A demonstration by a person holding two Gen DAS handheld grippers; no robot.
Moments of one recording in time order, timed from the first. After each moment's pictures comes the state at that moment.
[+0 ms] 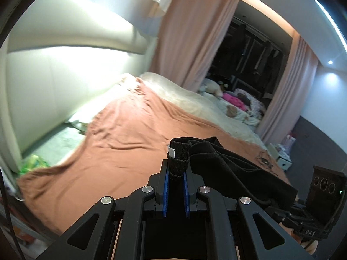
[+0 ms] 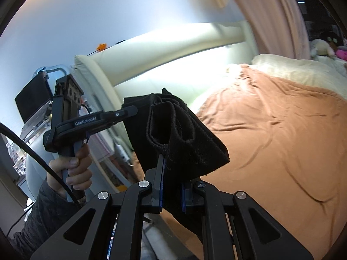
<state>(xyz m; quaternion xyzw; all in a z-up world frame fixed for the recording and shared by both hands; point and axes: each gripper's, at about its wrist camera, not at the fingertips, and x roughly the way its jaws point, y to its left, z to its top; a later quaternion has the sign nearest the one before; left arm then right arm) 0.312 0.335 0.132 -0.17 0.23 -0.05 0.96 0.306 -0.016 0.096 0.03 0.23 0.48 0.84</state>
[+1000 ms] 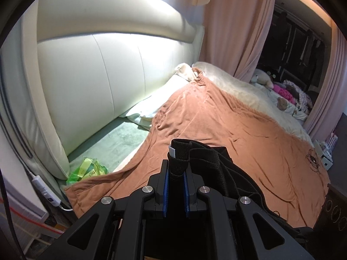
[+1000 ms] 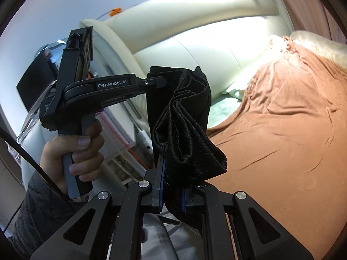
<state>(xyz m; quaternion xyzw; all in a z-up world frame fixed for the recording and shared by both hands) 0.363 0.461 0.076 -0.14 0.30 0.09 0.94 0.452 0.043 0.017 0.01 0.29 0.55 0.78</state>
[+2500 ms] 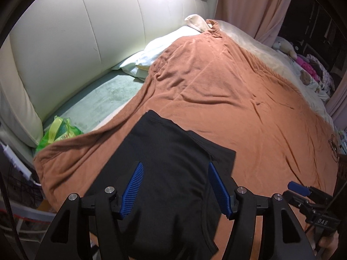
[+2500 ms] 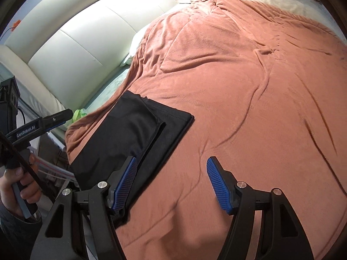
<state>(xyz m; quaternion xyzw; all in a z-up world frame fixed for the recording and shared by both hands) 0.448 0.414 -0.034 -0.14 0.41 0.13 0.89 0.682 -0.093 -0.058 0.00 0.43 0.39 0.81</state>
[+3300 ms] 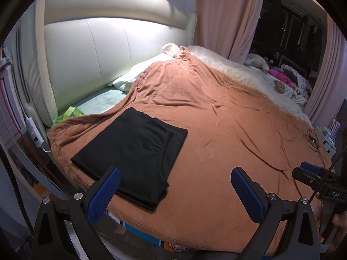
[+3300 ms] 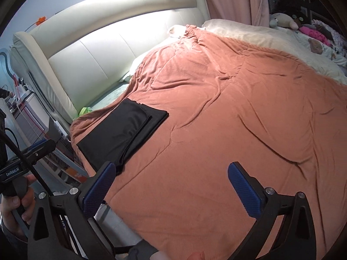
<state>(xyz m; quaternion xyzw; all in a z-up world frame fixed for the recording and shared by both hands) 0.281 0.272 0.008 -0.13 0.31 0.10 0.94 0.515 -0.248 0.009 -0.03 0.33 0.34 0.88</state>
